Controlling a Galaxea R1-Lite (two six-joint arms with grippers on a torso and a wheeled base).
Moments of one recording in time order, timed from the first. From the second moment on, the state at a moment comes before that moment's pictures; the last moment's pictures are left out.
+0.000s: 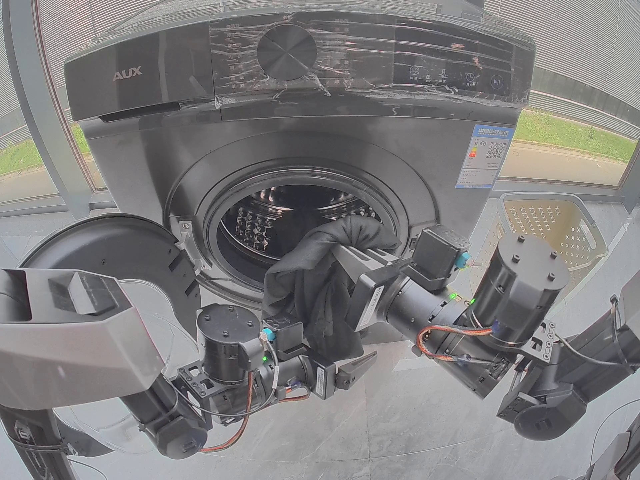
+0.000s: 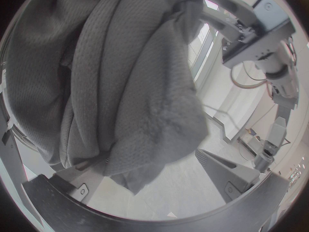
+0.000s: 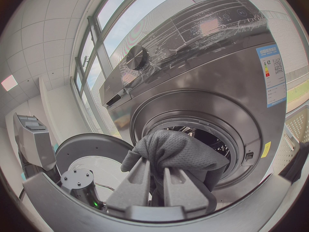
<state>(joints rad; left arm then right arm) -0.73 2.10 -0.54 -1.33 -0.13 -0.15 0.90 1.87 -0.72 -1.28 -0.25 0.20</state>
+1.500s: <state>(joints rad) -0.85 1.77 -0.22 -1.48 -0.22 -0.09 0.86 1.92 -0.69 -1.33 -0.22 0.20</state>
